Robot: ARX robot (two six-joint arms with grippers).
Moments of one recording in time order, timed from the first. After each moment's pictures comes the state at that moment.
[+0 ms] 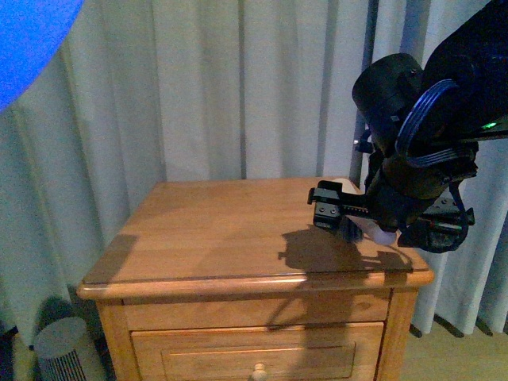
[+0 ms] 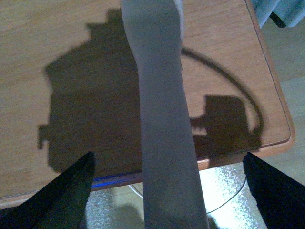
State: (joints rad) left arm 0.09 0.14 0.16 0.01 0.22 0.16; right arm 0.42 2.04 1.52 -0.29 0.22 0.44
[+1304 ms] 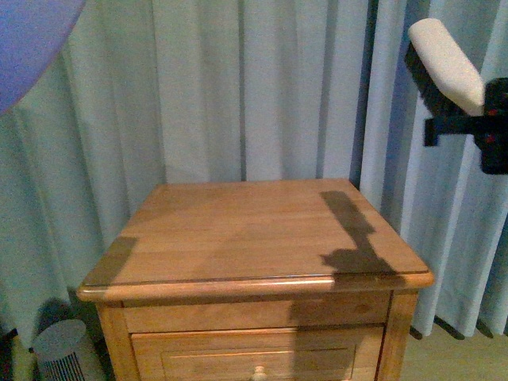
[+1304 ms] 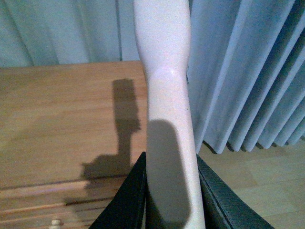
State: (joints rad) left arm 0.09 0.14 0.16 0.01 0.22 0.16; right arm 0.50 1.19 0.66 0.36 0.52 0.07
